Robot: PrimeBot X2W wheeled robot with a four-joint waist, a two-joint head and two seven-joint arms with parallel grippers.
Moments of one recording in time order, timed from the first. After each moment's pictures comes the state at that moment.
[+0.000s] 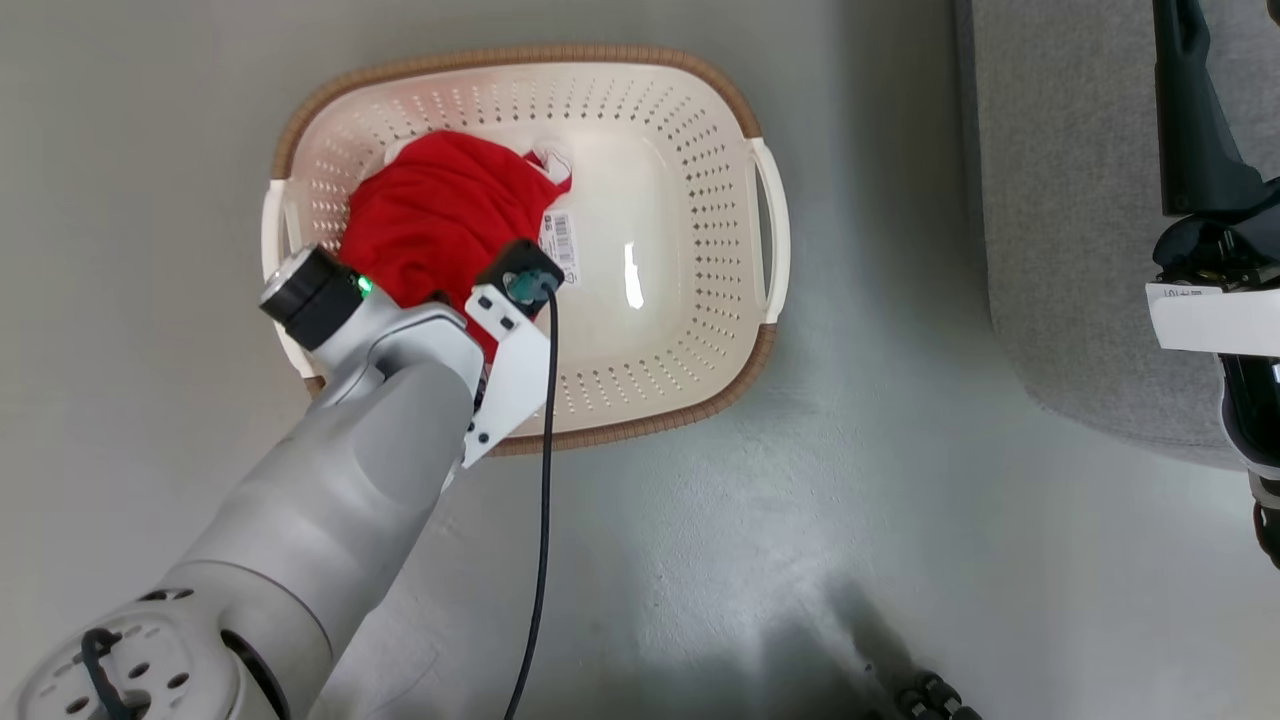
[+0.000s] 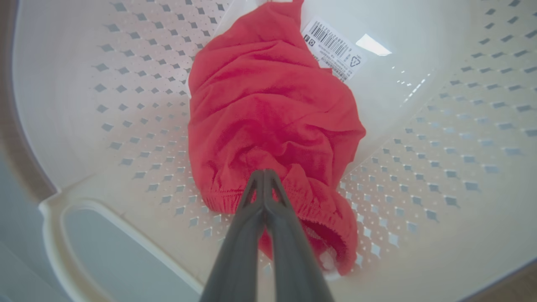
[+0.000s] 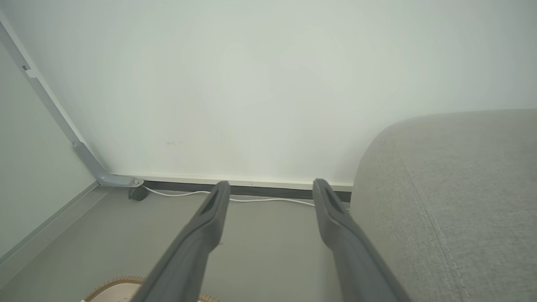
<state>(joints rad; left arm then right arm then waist) -1.07 0.05 -1.29 1.18 -0.48 0.18 0.29 -0.63 -0.41 0.25 -0.01 0.60 0.13 -0.26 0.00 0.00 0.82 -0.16</state>
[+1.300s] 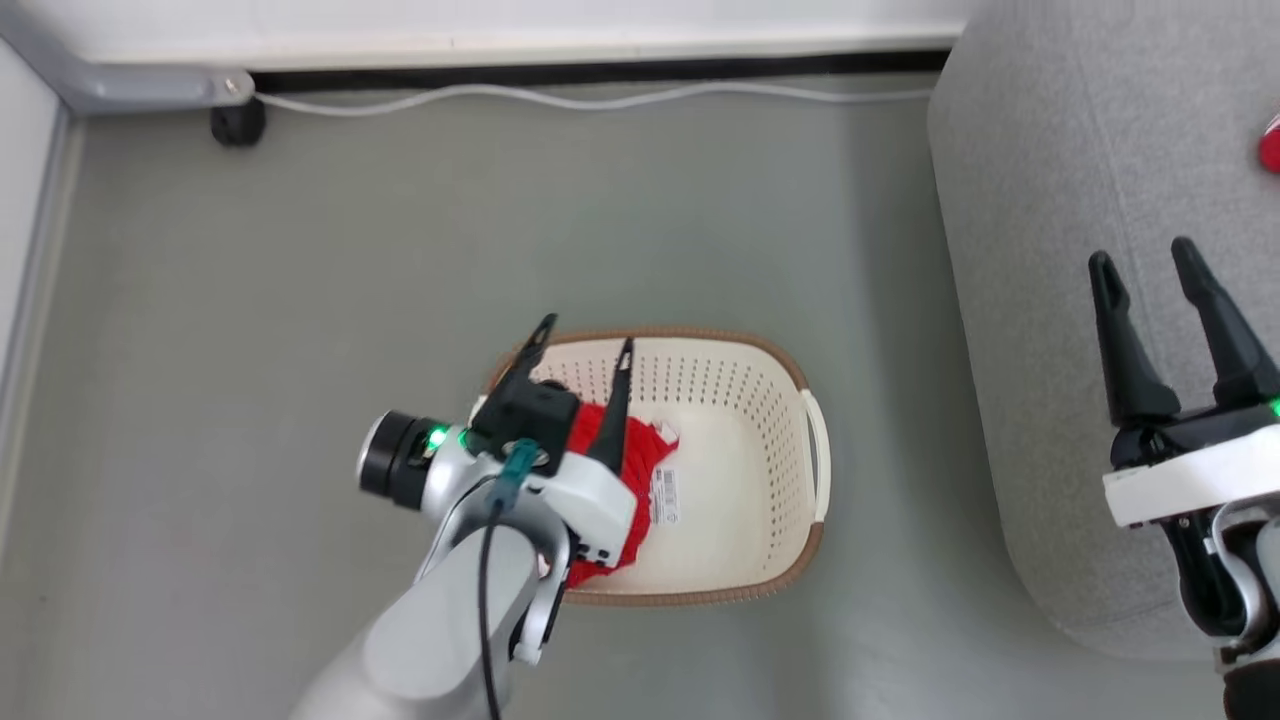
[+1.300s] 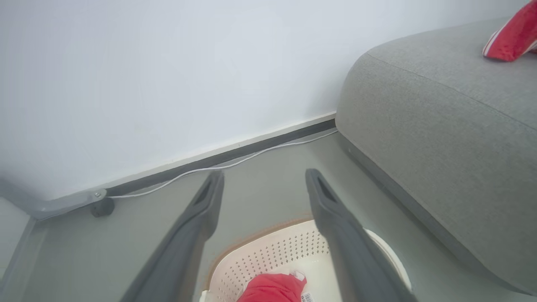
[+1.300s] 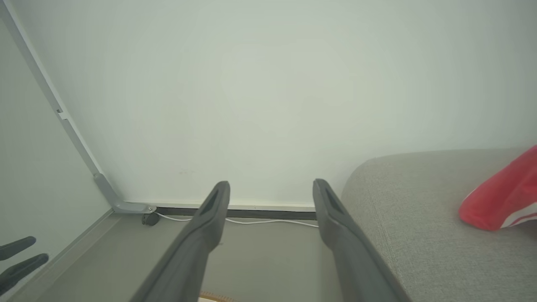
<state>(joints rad) -0.62 0.07 -0.82 0.61 -0.46 0.34 -0.25 -0.35 -0.37 0.20 0.19 0.54 0.13 -0.26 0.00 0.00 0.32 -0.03</state>
